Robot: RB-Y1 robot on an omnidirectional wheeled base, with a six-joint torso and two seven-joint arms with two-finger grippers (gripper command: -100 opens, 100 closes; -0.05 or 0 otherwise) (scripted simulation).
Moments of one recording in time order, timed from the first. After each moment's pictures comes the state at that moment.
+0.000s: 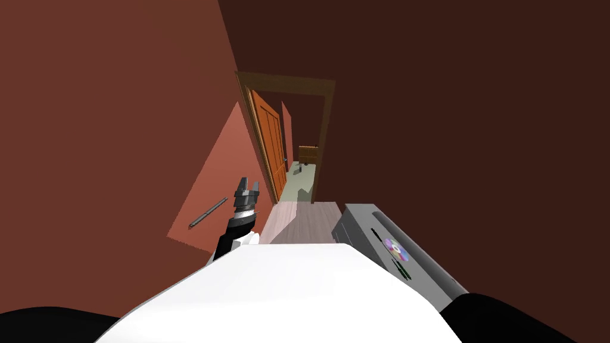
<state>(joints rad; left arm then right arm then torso) 0.52 0.02 -0.07 -2.24 0.12 -0.52 -0.15 1.00 -0.81 0.15 -1.82 -0.07 -0.25 0.44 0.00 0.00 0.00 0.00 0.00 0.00</state>
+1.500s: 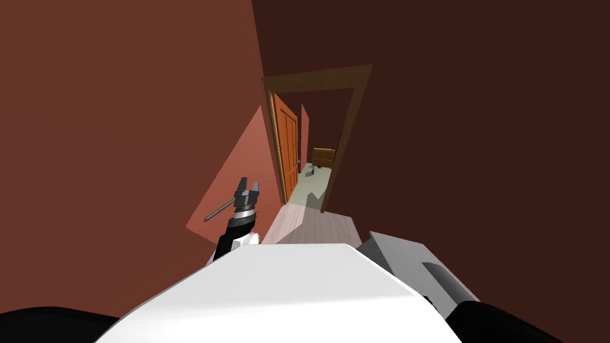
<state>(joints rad) 0.52 0.02 -0.07 -2.24 0.12 -0.52 -0.15 1.18 -1.14 0.25 -1.51 -0.13 -0.15 0.61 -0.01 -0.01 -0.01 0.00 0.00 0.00</state>
